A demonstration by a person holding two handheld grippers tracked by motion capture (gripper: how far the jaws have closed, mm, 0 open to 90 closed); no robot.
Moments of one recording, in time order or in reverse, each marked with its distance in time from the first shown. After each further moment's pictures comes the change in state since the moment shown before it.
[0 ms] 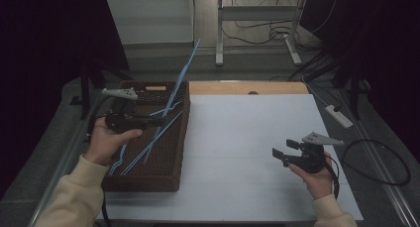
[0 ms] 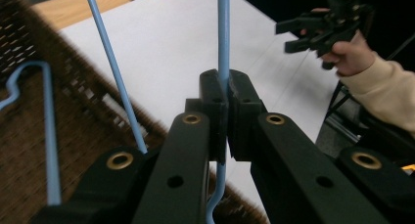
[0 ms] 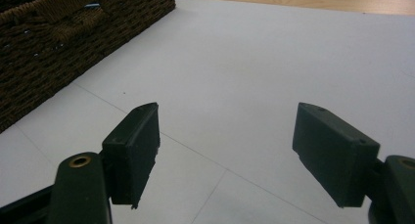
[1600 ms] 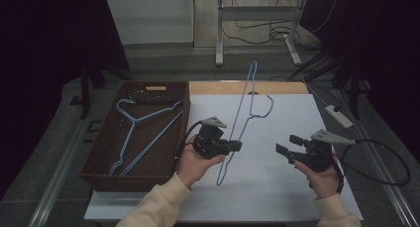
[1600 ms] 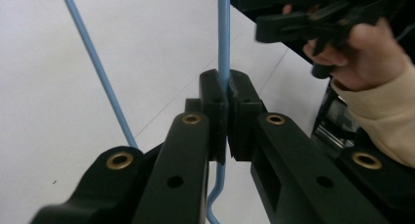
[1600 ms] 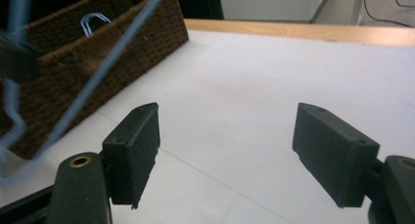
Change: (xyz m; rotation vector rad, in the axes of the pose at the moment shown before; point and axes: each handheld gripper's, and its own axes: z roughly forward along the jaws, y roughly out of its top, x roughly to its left) left arm -0.103 0.016 0.179 0.033 -0.079 0.002; right arm 0.001 0.013 -0.018 -0.087 0.044 0.034
